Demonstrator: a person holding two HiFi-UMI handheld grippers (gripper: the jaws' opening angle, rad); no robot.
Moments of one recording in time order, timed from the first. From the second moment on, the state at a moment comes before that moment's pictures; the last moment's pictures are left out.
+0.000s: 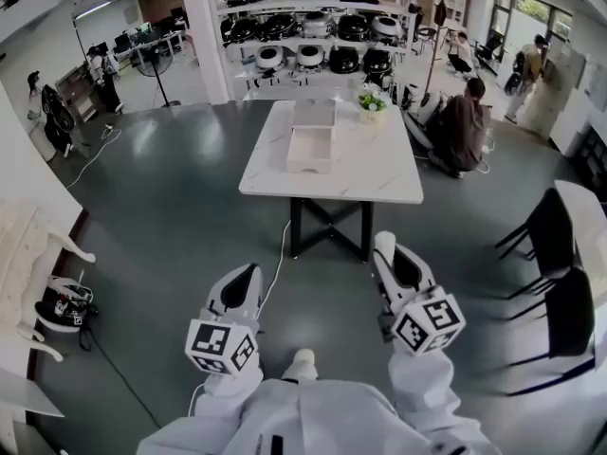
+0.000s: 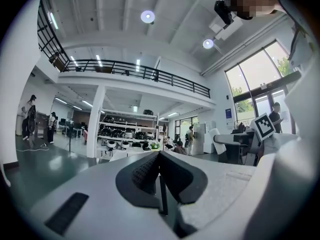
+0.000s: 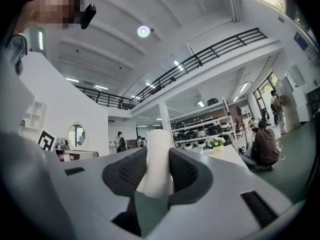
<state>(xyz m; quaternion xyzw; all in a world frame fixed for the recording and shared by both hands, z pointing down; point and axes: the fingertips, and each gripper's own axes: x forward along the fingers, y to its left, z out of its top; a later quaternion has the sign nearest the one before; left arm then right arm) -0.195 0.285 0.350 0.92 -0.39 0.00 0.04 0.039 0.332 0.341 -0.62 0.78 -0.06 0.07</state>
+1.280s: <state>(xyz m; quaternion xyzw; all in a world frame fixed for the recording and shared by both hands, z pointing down) -0.125 0.033 0.394 0.93 -0.35 0.01 0.08 0.082 0.091 0.384 -0.63 0.77 -0.10 0.06</state>
